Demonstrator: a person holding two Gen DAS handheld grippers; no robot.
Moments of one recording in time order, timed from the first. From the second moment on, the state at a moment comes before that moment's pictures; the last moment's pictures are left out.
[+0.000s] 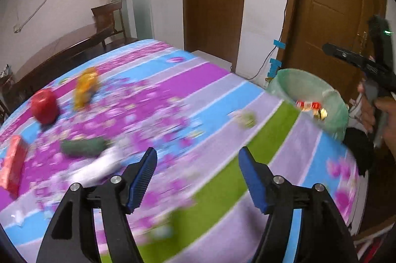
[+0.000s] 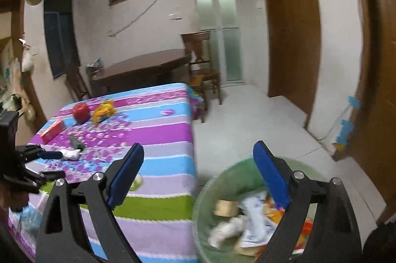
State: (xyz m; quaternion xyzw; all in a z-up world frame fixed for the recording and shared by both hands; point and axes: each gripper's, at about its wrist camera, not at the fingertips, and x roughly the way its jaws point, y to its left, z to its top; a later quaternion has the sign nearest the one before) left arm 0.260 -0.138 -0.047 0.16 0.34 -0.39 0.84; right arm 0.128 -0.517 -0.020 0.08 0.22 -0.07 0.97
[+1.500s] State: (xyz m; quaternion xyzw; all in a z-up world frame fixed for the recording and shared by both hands) left arm 0.206 0.063 -0.041 0.11 0.31 -0.36 0.87; right arm 0.382 -0.220 -0.095 -0.17 0.41 0.27 0.85
